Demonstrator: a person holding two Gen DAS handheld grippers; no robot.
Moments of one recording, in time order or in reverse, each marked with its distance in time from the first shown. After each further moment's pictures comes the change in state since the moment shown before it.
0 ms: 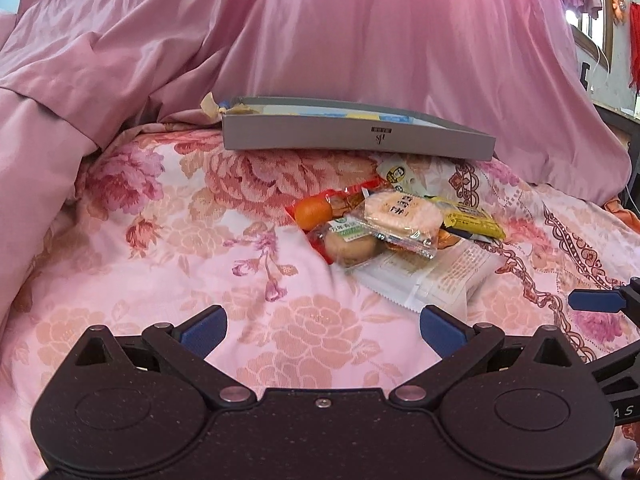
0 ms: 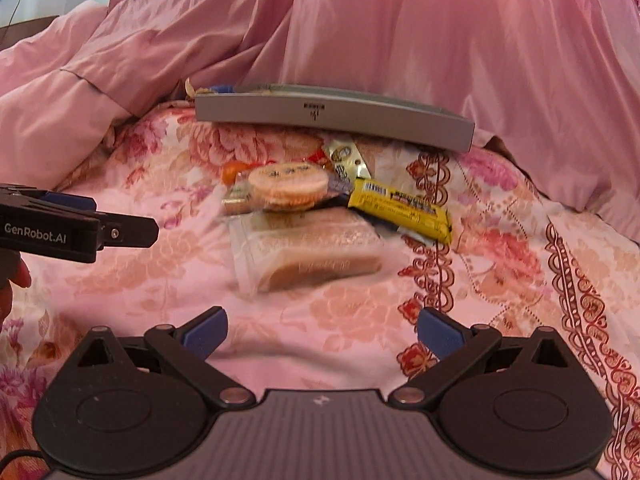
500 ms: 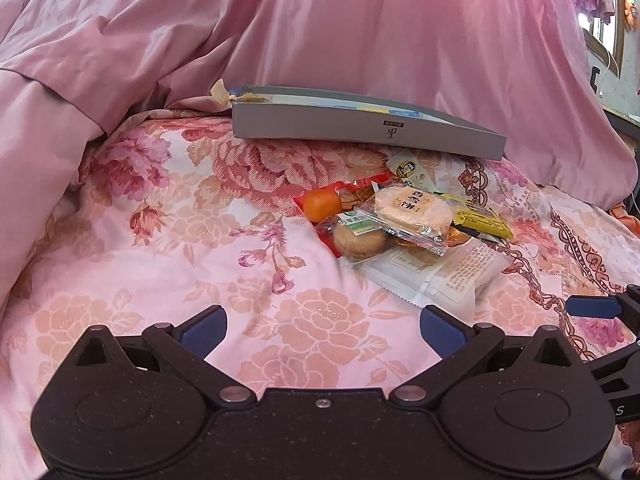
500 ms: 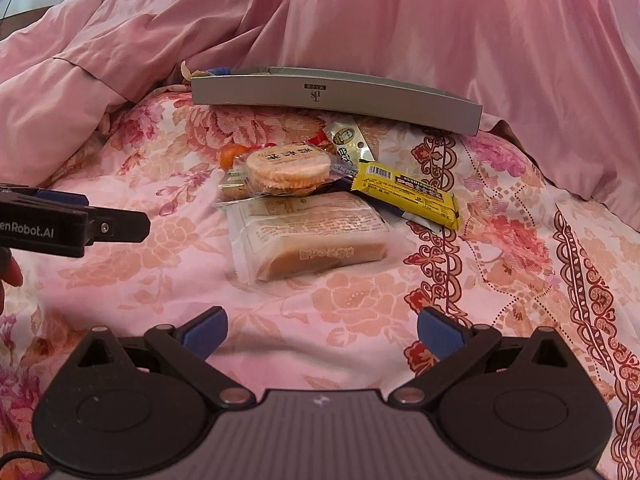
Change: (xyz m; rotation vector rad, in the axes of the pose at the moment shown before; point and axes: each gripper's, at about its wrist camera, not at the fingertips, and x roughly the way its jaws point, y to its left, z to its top) left arm 0.005 0.006 0.000 -0.036 0.022 0.005; right arm 0.012 0.001 0.002 0.004 0.050 0.002
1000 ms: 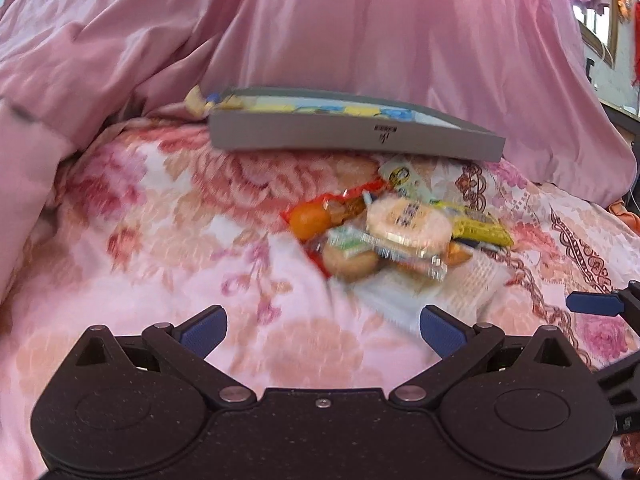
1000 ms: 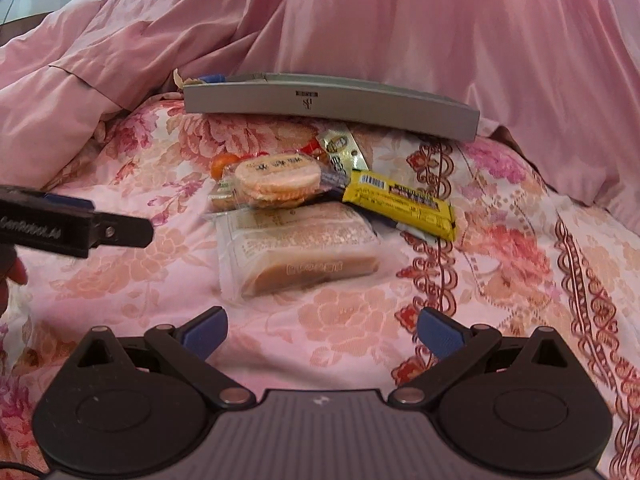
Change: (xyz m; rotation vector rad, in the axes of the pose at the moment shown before) left arm 0.026 -0.008 0.026 0.046 0.009 -0.023; right arm 0.007 -0.011 0.006 -0.007 -0.029 0.010
